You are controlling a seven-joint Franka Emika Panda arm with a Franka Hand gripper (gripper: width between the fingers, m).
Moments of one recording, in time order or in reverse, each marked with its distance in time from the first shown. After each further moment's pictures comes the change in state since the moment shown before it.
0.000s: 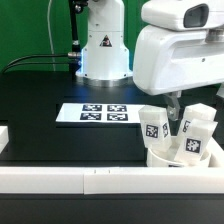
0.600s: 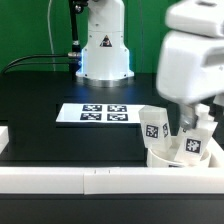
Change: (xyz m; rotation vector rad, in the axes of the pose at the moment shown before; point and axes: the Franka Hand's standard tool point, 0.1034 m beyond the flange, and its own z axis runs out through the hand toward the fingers) arm 0.004 -0.014 0.021 -0.101 -0.020 -0.320
